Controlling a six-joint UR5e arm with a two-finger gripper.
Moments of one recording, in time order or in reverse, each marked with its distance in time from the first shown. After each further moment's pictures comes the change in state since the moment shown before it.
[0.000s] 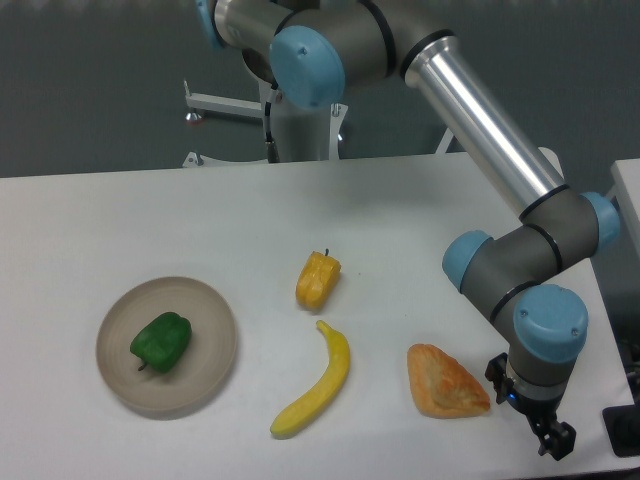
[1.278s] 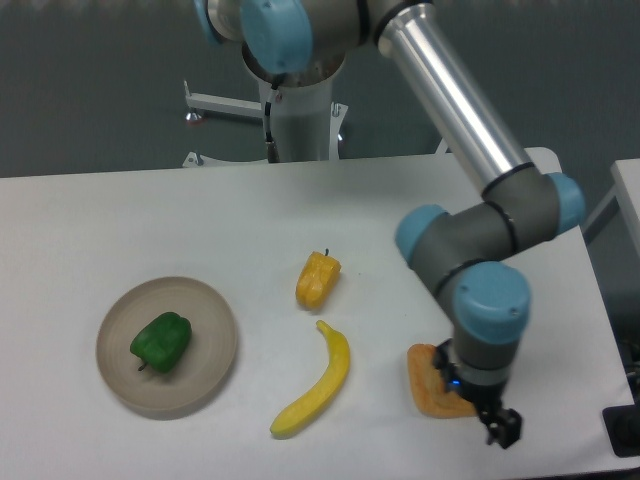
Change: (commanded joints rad) arm -0.179 0.239 -0.288 -0.006 -0.072 -0.404
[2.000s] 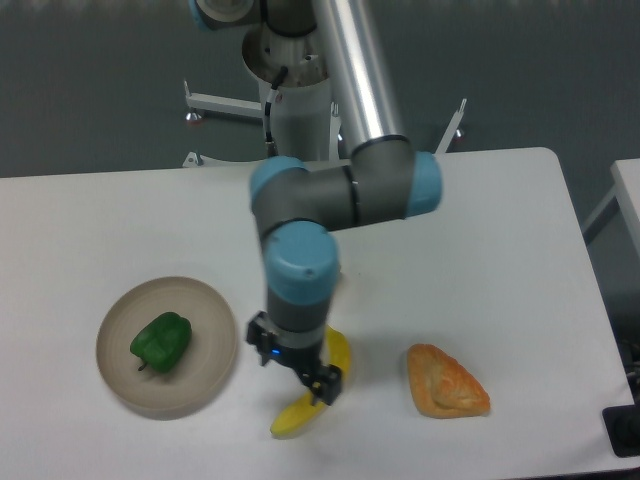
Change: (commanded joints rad) arm -0.218 0.186 -0.268 0.009 -0.062 -0.393
